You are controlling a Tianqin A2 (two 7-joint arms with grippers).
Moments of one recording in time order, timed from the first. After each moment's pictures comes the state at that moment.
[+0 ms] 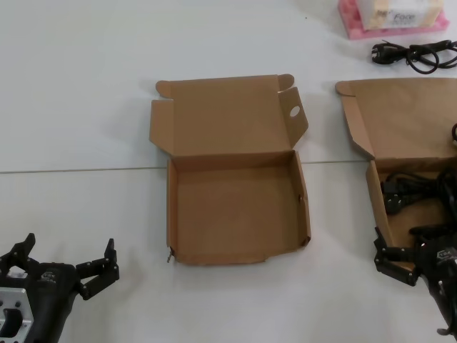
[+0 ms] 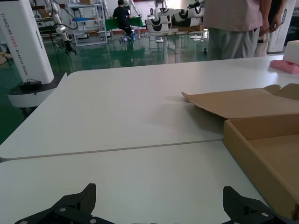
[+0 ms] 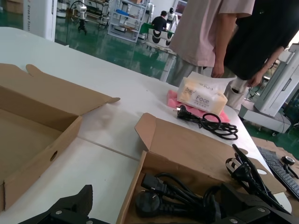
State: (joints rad) left arm 0.00 -0.30 1.60 -1.60 -1.80 0.00 0.00; right arm 0.02 0.31 -1.64 1.60 1.80 0.01 -0.25
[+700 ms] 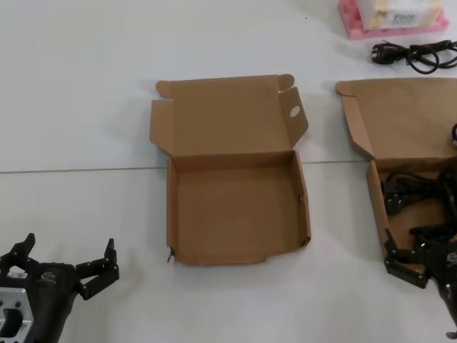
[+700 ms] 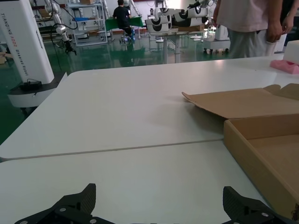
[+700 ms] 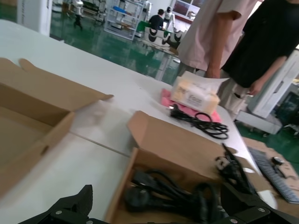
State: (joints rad) left arm 0.00 -0.30 1.60 -1.60 -1.80 0.00 0.00; right arm 0.00 0.32 -1.63 1.62 1.78 0.04 -0.25
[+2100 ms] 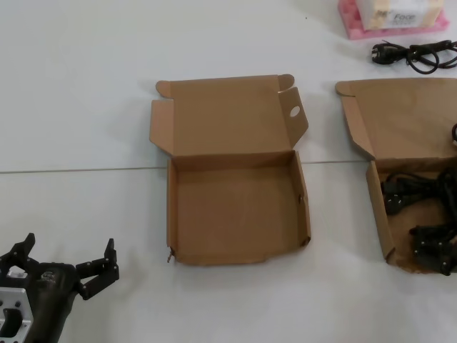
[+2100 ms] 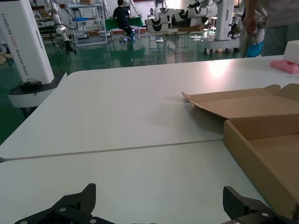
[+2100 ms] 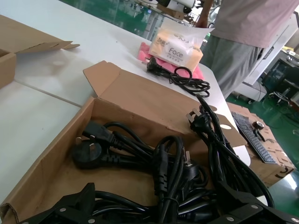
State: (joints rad) left arm 0.00 -0.30 1.60 -1.60 -1.80 0.00 0.00; right arm 0.25 0.65 -2.03 1.44 2.19 0.36 -0.25
